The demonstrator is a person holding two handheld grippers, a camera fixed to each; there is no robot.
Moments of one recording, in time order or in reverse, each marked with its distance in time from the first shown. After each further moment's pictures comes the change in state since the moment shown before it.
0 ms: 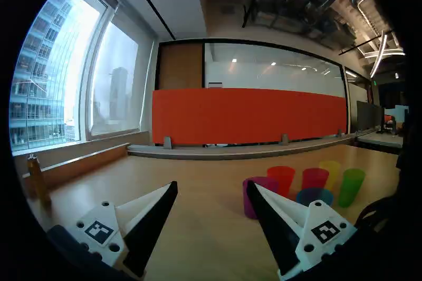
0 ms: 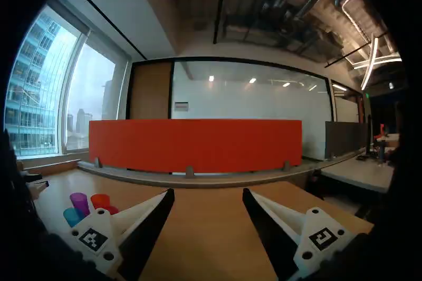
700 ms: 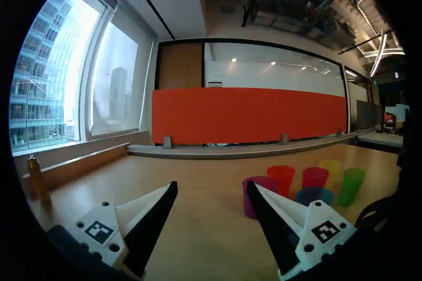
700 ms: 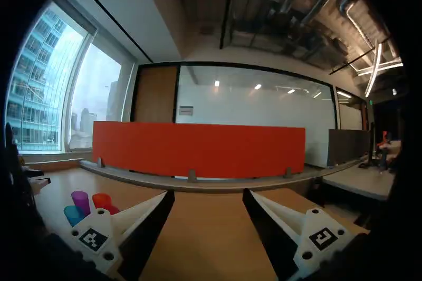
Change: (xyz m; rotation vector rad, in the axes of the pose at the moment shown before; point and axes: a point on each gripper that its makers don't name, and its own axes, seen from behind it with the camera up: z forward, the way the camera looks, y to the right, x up) left arm 0.000 0.000 0.000 0.000 -0.003 0.002; right arm 0.009 0.000 -0.002 0.034 0.039 -0.033
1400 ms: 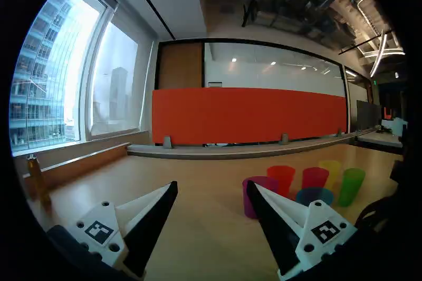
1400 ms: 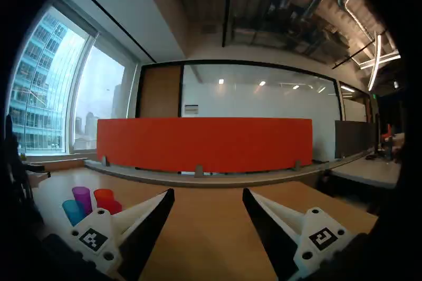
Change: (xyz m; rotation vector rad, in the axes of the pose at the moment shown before) left arm 0.000 0.000 0.000 0.000 0.000 0.000; right arm -0.041 -0.011 0.015 0.033 -0.004 0.034
